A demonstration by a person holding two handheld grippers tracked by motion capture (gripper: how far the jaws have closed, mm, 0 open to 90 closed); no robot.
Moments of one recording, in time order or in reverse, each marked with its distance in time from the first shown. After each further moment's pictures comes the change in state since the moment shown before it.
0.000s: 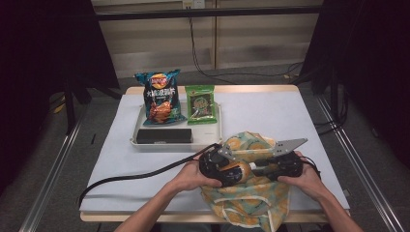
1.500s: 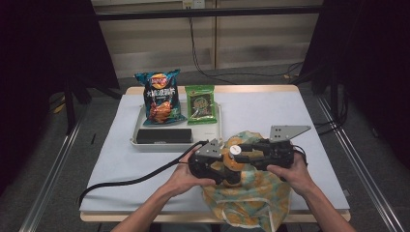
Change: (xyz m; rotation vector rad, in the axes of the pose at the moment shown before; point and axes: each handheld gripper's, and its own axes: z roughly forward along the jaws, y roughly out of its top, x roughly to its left) left arm -0.009 -0.014 -0.038 -0.338 0.004 0.019; right arm 0.035 0.076 -0.012 -0.303 0.096 -0.015
